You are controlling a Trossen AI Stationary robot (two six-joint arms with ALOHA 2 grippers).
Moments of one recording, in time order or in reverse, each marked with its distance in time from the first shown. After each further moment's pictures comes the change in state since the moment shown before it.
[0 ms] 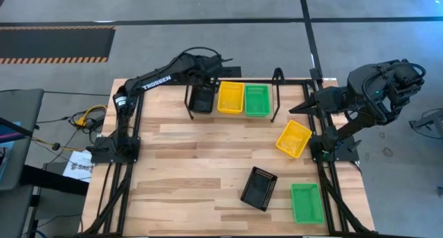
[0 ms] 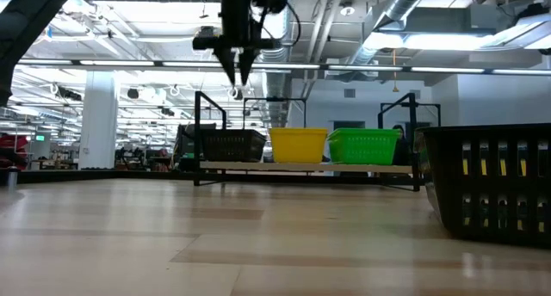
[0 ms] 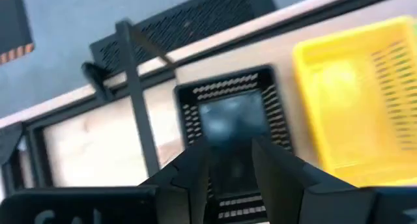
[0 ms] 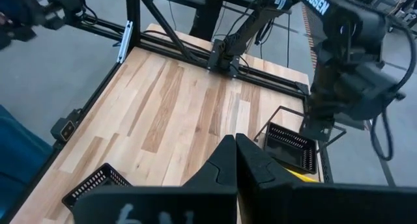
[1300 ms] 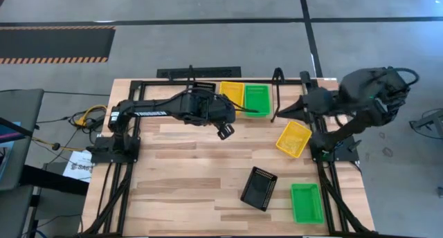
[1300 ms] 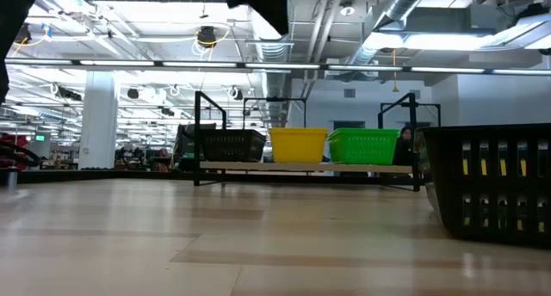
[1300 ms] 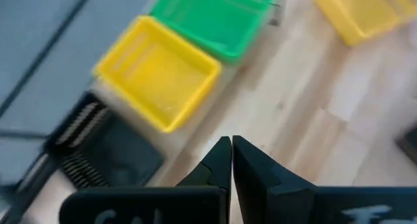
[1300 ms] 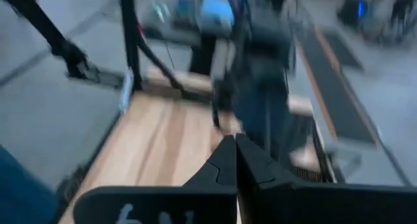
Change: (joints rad) left arm -0.431 -0.054 -0.021 0.179 -0.018 0.322; right arm 0.038 0.030 -0.062 0.256 0.040 0.074
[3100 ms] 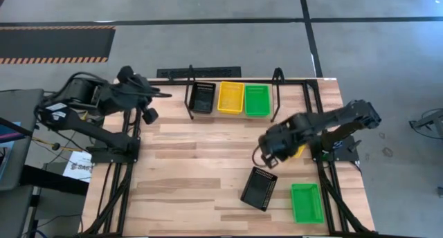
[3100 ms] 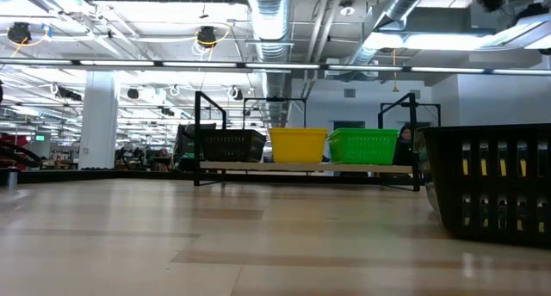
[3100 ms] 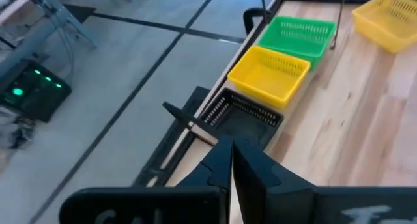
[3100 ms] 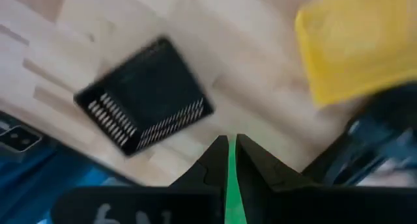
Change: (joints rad) left arm -0.075 -0.780 -0.369 -0.158 -0.252 0.178; right arm -0.046 0.118 -0.682 -0.363 -0.357 1.364
